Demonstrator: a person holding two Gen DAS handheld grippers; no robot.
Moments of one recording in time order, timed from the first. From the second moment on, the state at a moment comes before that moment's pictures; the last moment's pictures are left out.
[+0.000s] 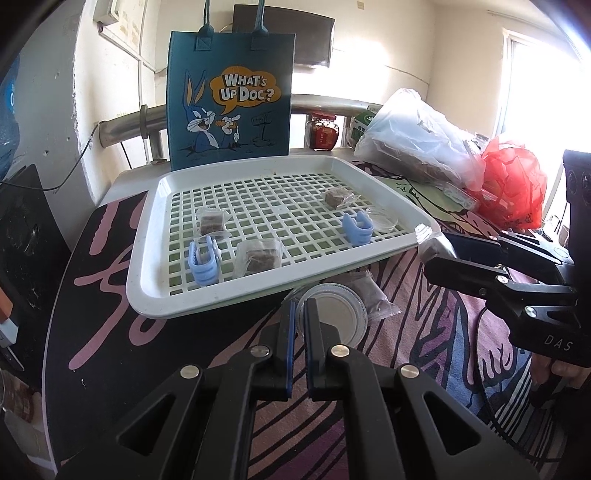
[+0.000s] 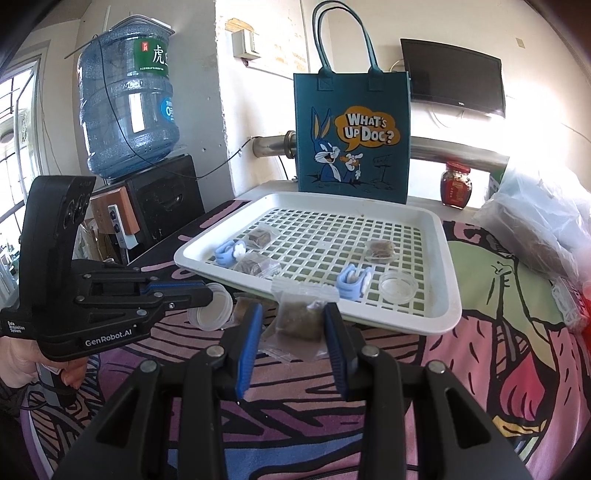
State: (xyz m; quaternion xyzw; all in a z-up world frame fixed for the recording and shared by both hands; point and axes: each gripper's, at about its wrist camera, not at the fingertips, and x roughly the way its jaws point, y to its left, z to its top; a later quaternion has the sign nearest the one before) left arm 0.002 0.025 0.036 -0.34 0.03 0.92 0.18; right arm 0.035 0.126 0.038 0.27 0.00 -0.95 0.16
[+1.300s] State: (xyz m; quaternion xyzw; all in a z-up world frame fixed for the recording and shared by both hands) left arm -0.006 0.016 0.031 -0.36 -0.01 0.91 0.18; right arm 0.036 0.129 0.038 0.27 0.00 -0.95 0.16
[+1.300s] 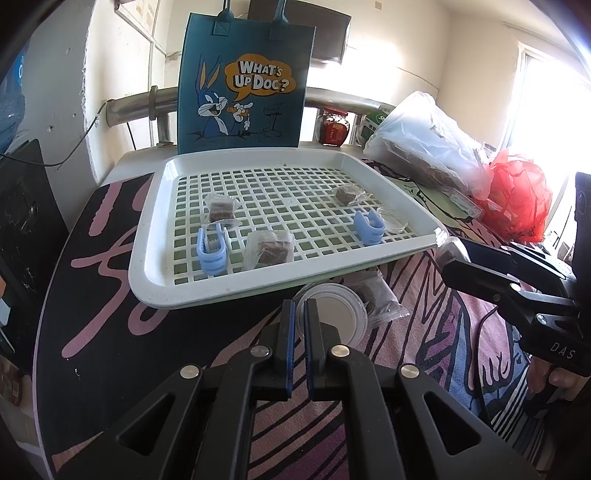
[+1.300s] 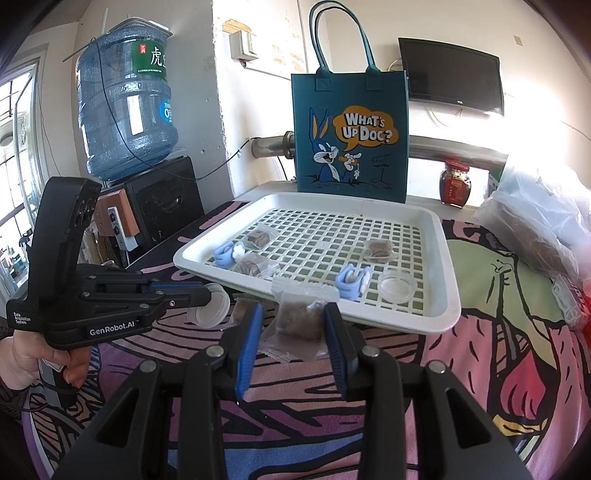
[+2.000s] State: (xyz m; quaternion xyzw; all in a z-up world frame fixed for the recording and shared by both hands) left arm -0.008 0.014 0.028 -0.37 -0.01 0.91 0.18; right arm 0.036 0.128 0.039 0.27 0.00 -0.95 0.16
